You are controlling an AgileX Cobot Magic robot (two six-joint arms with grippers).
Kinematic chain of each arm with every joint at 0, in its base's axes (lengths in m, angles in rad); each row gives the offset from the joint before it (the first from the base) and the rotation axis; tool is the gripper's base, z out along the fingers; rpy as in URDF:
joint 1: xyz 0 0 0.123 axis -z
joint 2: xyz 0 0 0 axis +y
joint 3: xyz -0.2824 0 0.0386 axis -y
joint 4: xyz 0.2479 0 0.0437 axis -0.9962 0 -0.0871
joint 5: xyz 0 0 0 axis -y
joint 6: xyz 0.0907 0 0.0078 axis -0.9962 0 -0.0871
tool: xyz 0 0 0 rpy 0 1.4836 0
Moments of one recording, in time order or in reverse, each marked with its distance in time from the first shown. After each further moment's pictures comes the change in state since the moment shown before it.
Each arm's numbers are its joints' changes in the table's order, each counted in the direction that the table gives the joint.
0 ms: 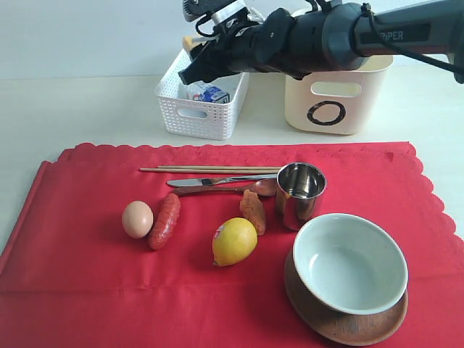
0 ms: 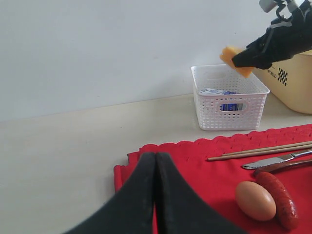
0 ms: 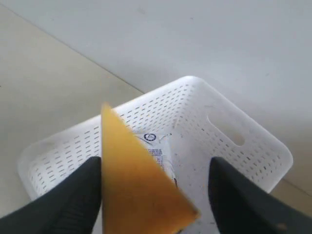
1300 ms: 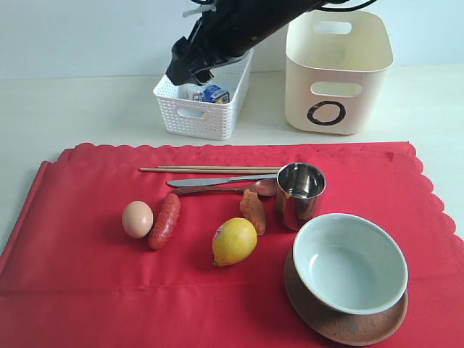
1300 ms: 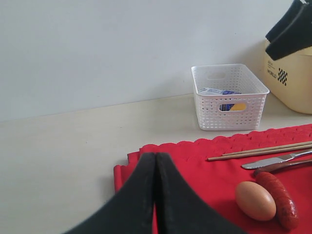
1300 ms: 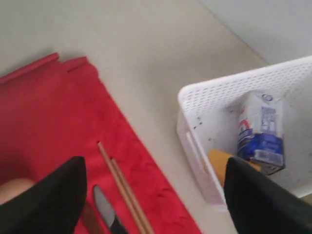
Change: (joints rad) left arm 0.000 0.000 0.000 0.000 0.000 0.000; right arm 0.000 -0.232 0.003 0.043 -0.660 0.042
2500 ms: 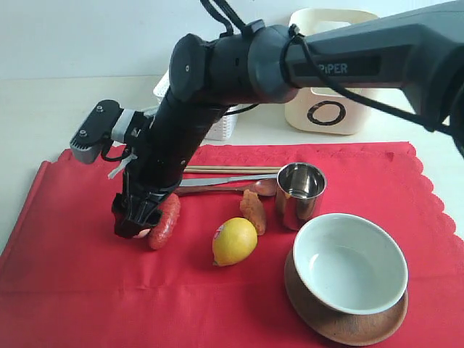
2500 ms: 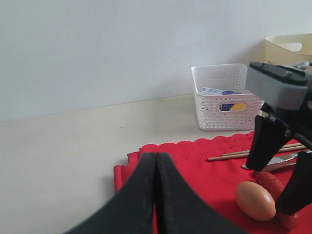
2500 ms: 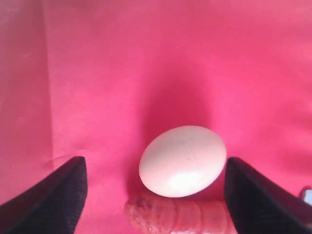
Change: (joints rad) left arm 0.000 0.000 0.000 0.000 0.000 0.000; right arm -0.261 0.213 0.000 0.035 -0.176 0.111
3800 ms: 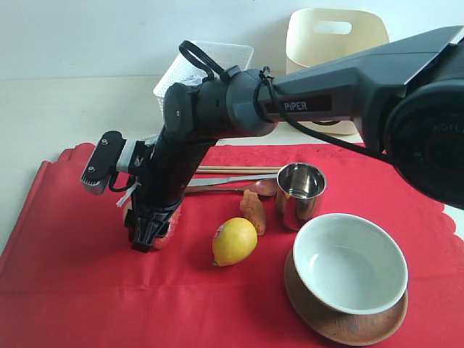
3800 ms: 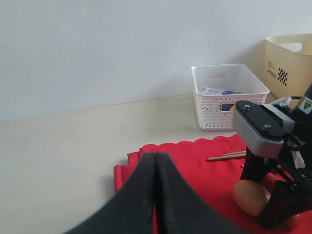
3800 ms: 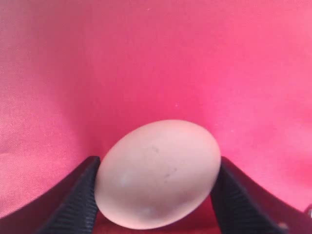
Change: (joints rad) left arm 0.000 0.000 0.000 0.000 0.000 0.000; right arm -0.015 0.107 0.004 0.087 0.129 0.001
